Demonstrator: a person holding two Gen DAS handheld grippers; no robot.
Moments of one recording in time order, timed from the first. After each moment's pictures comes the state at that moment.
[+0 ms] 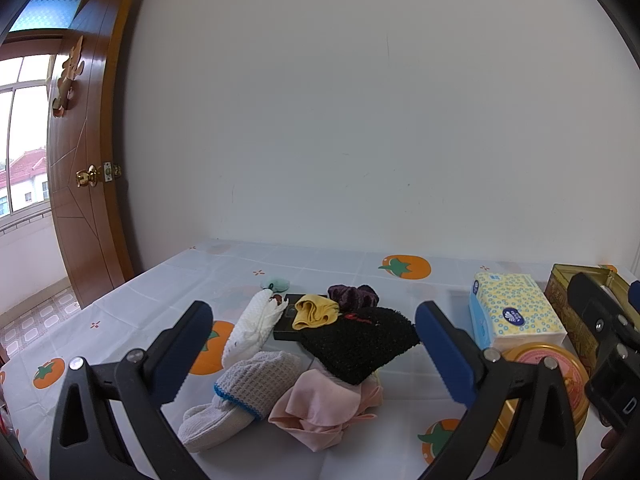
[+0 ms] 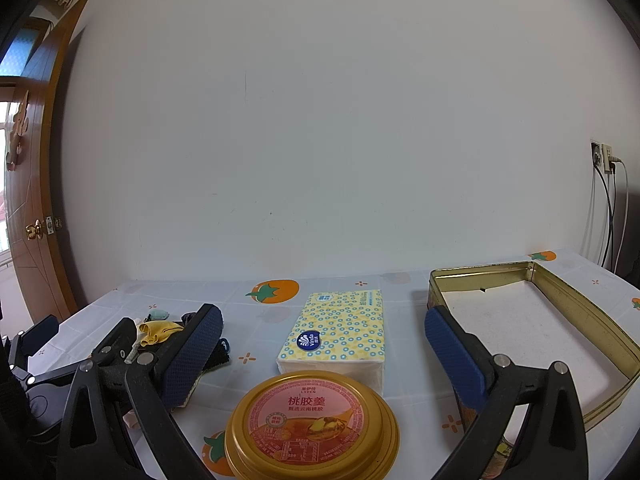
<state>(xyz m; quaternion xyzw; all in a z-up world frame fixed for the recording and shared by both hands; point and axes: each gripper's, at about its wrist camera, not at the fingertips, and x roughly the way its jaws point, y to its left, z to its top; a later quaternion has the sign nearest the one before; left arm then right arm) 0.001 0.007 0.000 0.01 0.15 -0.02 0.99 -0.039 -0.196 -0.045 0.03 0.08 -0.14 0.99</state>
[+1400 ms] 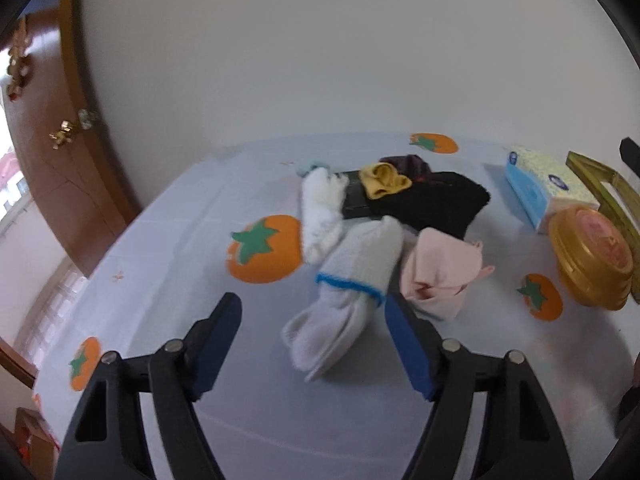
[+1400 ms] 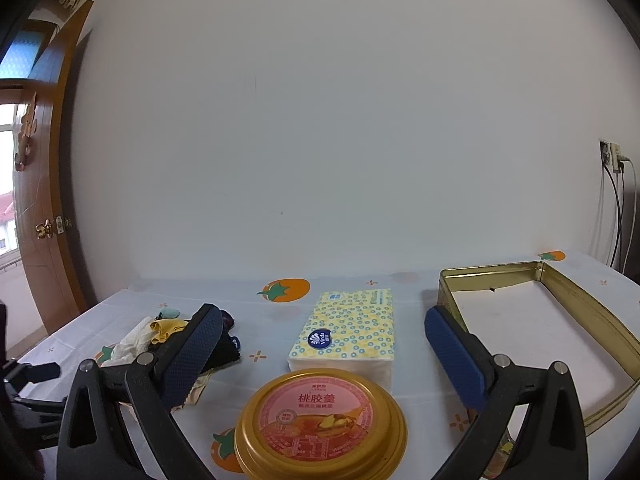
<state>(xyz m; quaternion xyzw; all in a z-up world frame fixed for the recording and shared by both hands) 0.015 0.081 -0.039 0.08 0.34 -0.06 0.93 -0.041 -0.195 -0.046 0.04 0.08 -0.12 0.99</state>
